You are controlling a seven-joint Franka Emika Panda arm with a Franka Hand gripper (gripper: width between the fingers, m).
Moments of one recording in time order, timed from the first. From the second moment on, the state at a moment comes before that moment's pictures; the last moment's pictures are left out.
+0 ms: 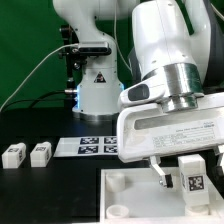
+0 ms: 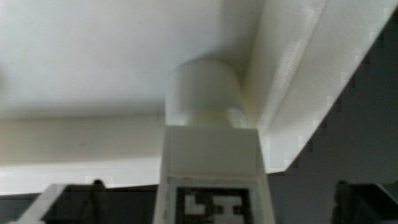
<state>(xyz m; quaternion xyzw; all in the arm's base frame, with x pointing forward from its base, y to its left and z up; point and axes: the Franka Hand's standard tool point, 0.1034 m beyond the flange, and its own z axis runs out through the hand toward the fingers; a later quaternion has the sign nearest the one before) 0.613 0.118 0.061 -0.96 -0.02 -0.29 0.05</state>
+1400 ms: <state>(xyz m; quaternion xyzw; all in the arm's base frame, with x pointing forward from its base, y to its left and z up) 0.609 0.121 0.094 -0.97 -0.02 -0.22 0.06</state>
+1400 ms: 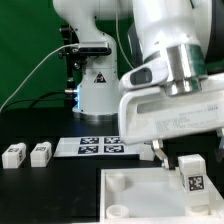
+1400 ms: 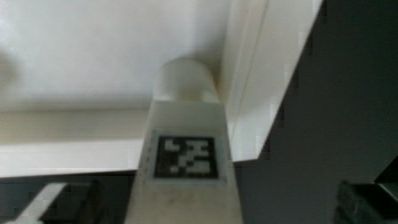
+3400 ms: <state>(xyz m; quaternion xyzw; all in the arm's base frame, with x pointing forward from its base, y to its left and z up) 0.616 0.120 0.073 -0.98 0.16 0.06 0.07</state>
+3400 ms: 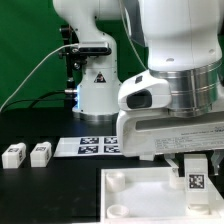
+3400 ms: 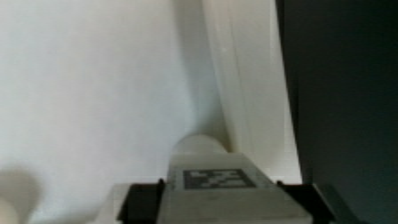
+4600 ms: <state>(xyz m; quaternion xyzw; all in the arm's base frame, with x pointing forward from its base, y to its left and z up) 0.626 0.123 0.070 -0.81 0.57 0.08 0.09</state>
